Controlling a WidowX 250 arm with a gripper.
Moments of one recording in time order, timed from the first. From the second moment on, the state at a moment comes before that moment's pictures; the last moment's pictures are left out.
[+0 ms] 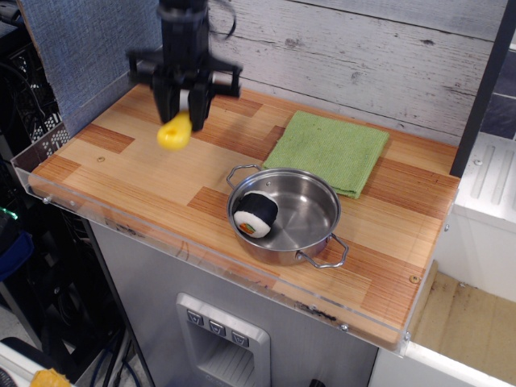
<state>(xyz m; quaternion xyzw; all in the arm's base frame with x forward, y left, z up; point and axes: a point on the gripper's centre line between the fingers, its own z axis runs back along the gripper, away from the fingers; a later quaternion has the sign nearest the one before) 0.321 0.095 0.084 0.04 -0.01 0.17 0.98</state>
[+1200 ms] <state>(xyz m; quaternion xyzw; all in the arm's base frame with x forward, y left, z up) 0.340 -0.126 0.049 0.02 -0.01 0.05 1.00</state>
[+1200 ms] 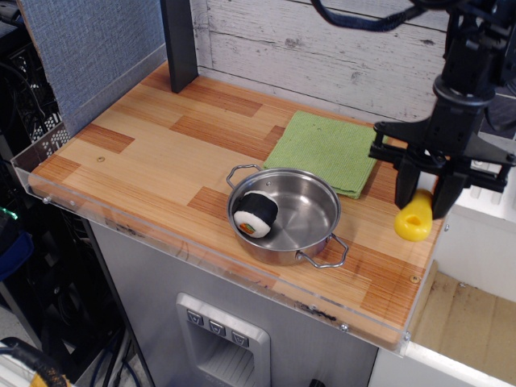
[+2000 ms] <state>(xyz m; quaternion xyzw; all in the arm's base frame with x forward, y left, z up) 0.350 -0.098 0.020 0.00 0.05 0.01 1.00</state>
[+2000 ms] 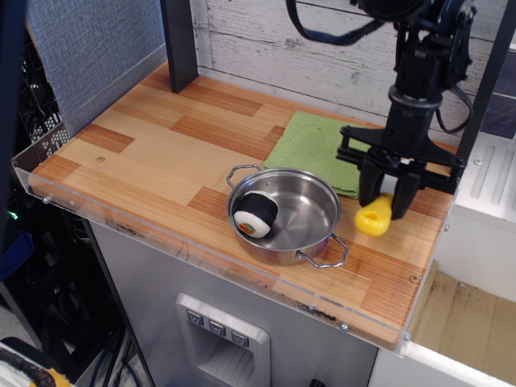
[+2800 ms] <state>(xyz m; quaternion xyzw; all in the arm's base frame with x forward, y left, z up) 0.353 -0.103 0.027 0.00 0.04 0.01 1.00</state>
